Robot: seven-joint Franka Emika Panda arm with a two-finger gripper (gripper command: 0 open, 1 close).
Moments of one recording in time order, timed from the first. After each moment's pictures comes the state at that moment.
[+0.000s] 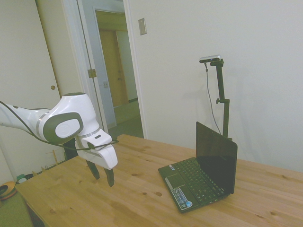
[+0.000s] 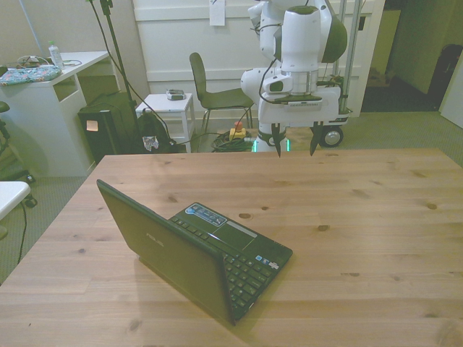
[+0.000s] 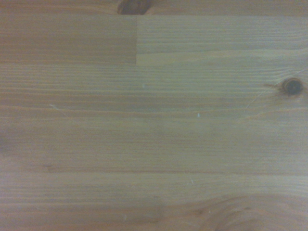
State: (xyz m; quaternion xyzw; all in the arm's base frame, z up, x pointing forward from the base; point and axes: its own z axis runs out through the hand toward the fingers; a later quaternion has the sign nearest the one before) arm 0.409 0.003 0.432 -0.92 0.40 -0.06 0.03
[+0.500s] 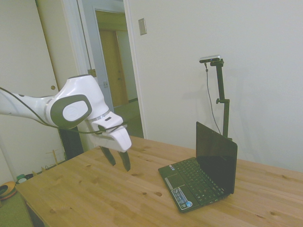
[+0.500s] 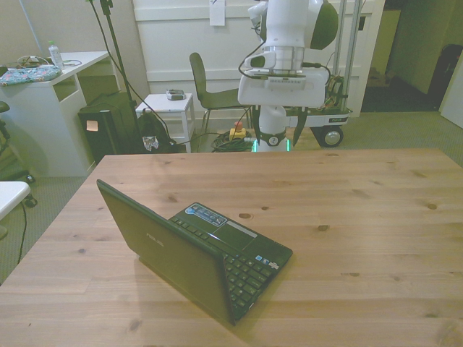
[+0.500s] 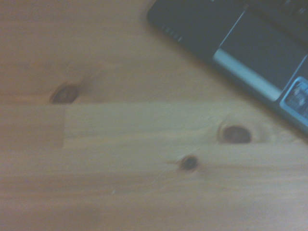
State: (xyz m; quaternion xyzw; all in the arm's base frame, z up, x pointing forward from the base) arm 0.449 -0.062 0.513 -0.90 0.42 -0.14 0.01
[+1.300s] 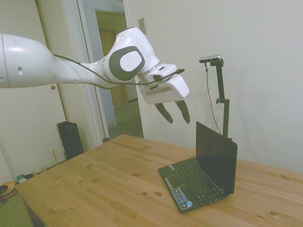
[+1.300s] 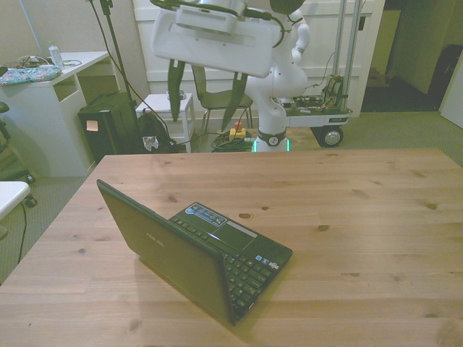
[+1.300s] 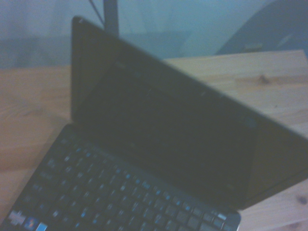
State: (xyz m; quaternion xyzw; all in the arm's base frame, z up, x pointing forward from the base) arm 0.593 -0.198 0.636 -0.84 0.48 -0.24 -0.04
